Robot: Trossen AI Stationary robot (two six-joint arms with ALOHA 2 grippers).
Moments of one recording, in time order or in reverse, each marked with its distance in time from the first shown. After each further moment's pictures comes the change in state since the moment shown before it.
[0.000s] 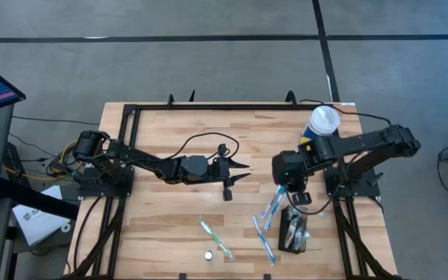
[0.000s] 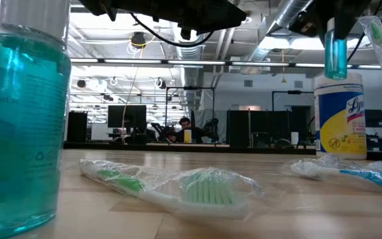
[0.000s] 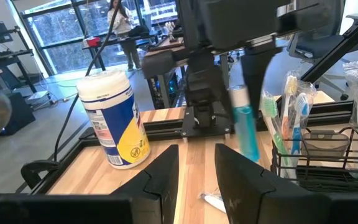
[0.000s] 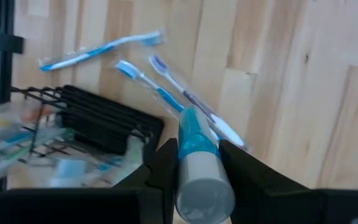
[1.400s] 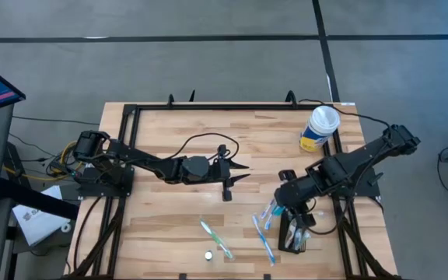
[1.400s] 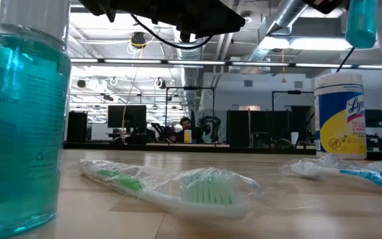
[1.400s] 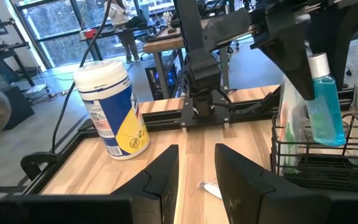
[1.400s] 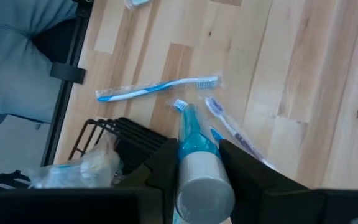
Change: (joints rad) left arm 0.000 0.000 0.000 -0.041 0.000 0.000; right arm 0.250 0.001 0.000 0.170 0.057 0.172
